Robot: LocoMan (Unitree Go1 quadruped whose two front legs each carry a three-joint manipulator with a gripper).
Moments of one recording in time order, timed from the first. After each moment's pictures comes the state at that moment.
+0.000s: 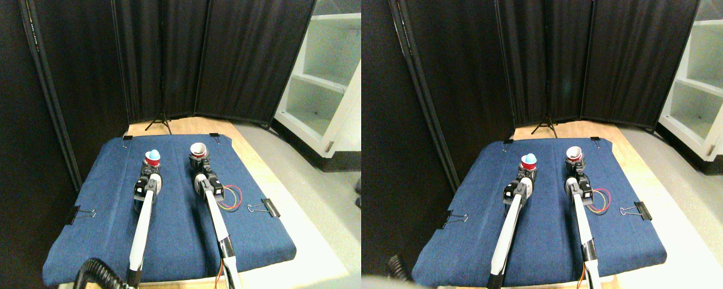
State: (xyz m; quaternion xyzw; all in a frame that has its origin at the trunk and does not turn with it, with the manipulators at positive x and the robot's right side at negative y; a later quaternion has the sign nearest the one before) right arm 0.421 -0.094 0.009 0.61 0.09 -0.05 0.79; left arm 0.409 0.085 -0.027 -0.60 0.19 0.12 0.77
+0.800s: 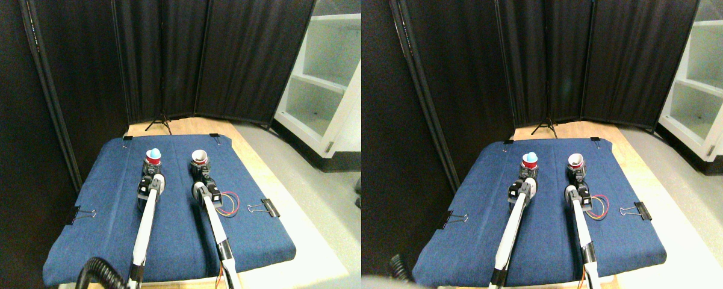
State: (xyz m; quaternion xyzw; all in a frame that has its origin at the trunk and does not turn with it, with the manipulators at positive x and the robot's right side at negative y) right arm 0.422 -0.102 -0.019 0.62 0.08 -0.10 0.78; left arm 0.416 0.080 -0.034 -0.61 0.17 0.14 0.76
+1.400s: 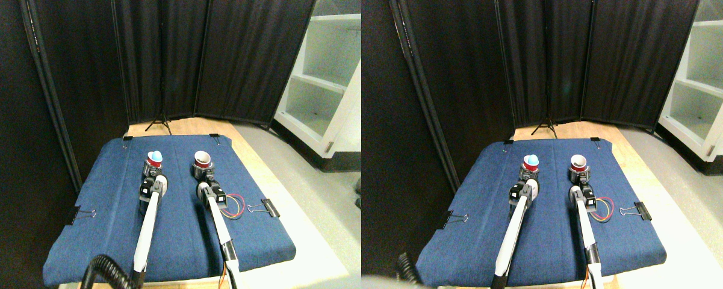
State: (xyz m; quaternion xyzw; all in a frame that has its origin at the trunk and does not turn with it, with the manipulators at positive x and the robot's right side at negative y) right arm 0.416 -0.116 -0.030 0.67 0.11 -0.12 0.72; left arm 0.404 0.079 -0.033 -0.56 0.17 0.17 0.80
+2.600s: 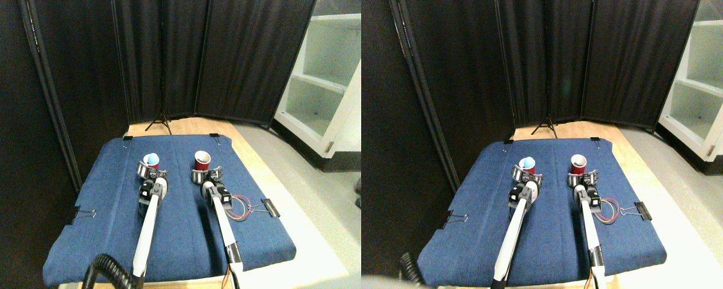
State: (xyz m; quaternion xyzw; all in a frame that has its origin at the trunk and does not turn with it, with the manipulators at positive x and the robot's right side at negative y) right arm 0.409 -0.122 -0.031 0.66 0.16 -0.11 0.73; left arm 0.400 0.081 -0.033 -0.55 0.16 0.17 0.80
